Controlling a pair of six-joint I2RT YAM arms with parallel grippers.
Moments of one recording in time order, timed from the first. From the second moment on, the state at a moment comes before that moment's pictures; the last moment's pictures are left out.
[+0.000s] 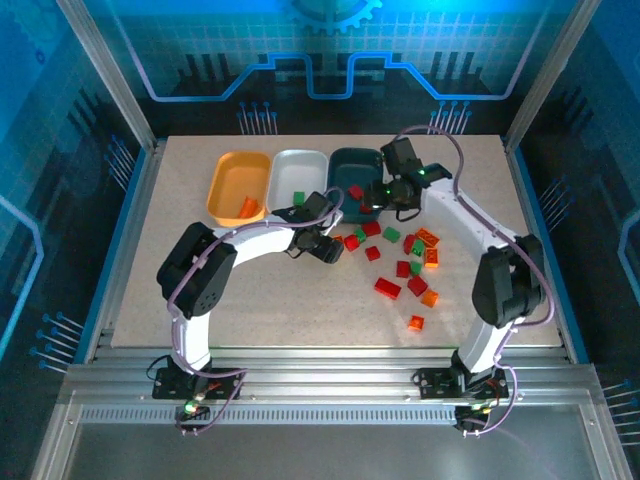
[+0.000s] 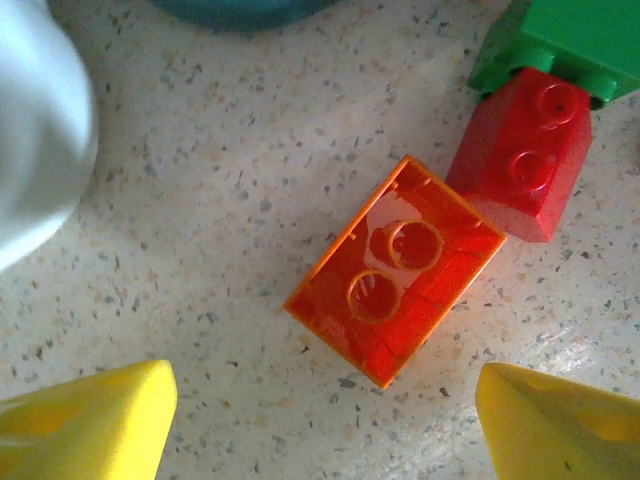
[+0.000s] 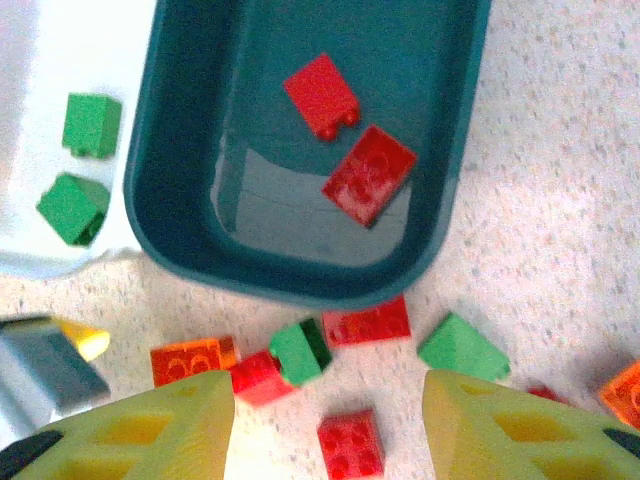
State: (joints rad) left arm -0.61 1.94 1.28 -0.42 -0.01 -0.08; right arm 0.38 1.72 1.47 -0.76 -0.01 0.36
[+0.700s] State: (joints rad) left arm -0.62 2.06 1.36 -0.36 0.03 0.08; right arm 0.38 1.56 1.29 -0.75 -0.03 0.37
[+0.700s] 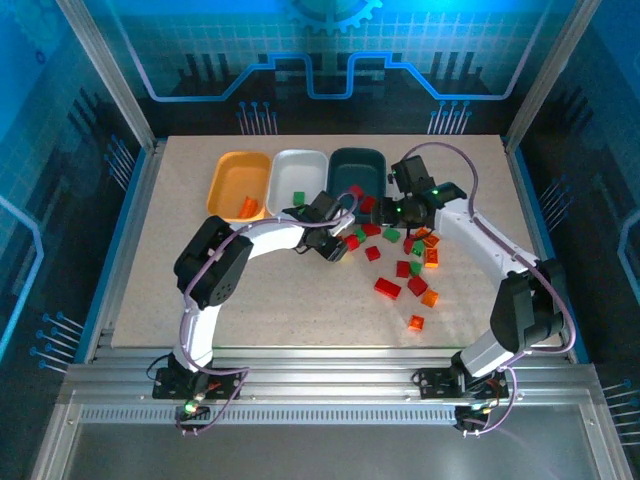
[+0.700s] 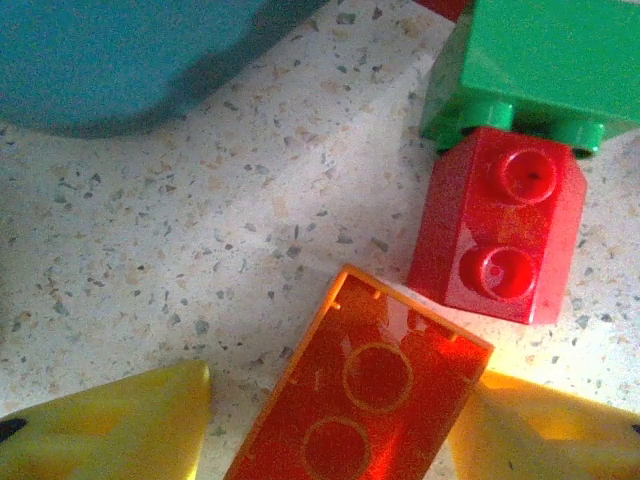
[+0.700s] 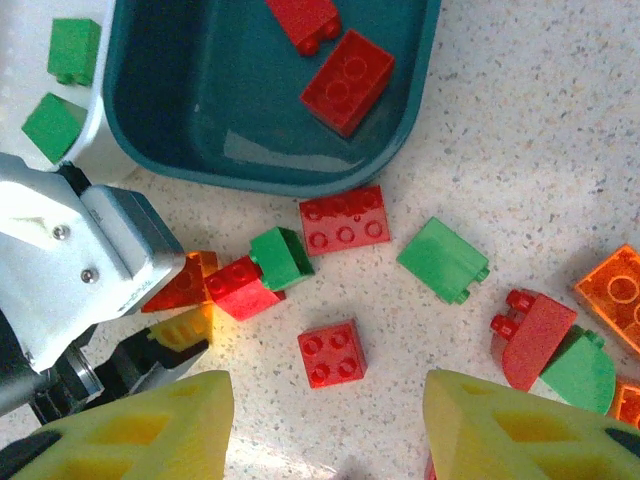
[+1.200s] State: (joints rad) left arm -0.66 2.06 1.35 -0.34 -0.01 0.10; right arm 0.38 1.56 1.29 -0.75 -0.03 0.37
